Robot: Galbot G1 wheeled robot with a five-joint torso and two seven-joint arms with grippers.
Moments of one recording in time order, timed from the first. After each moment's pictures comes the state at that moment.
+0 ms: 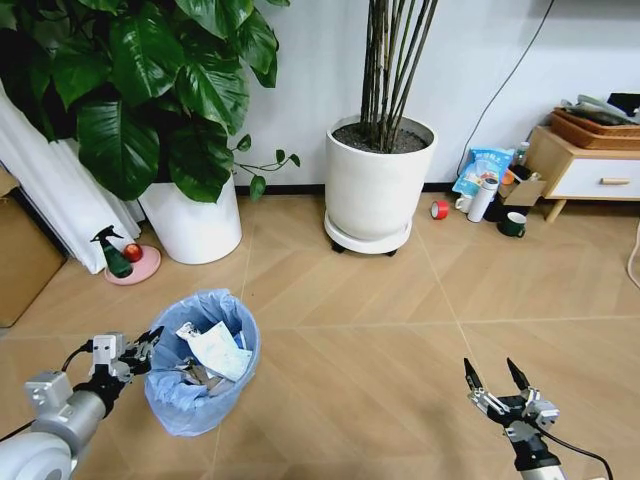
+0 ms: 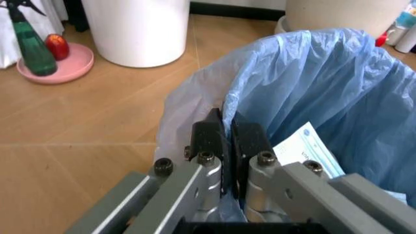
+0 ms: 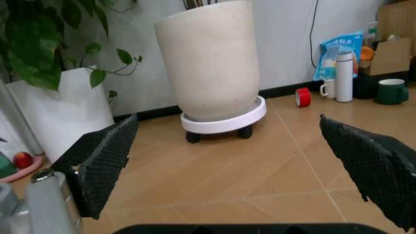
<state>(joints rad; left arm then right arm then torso) 1.78 -0.79 -0.82 -2.09 -0.90 0.18 -0.04 -1.80 1.26 0.73 1.77 0.68 0.53 -0.39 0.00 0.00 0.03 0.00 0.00</state>
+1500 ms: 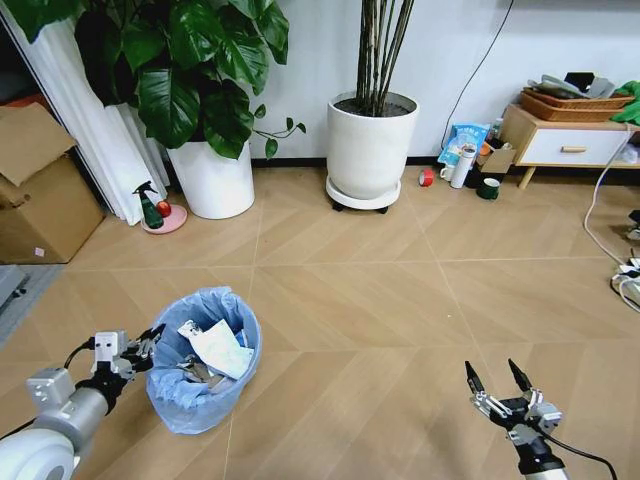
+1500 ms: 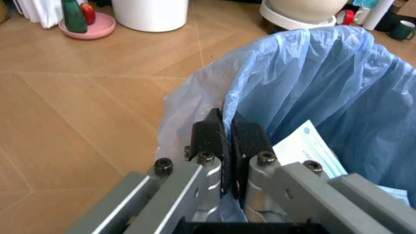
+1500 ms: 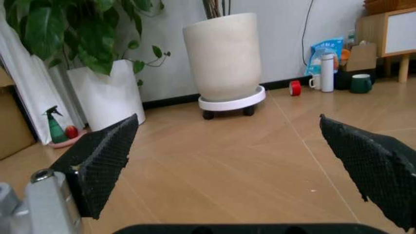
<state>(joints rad) 1.77 -0.79 -0.81 -2.11 -0.91 0.19 -0.06 -1.81 1.25 0.74 1.76 0.68 0.55 -0.42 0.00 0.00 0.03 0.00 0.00</state>
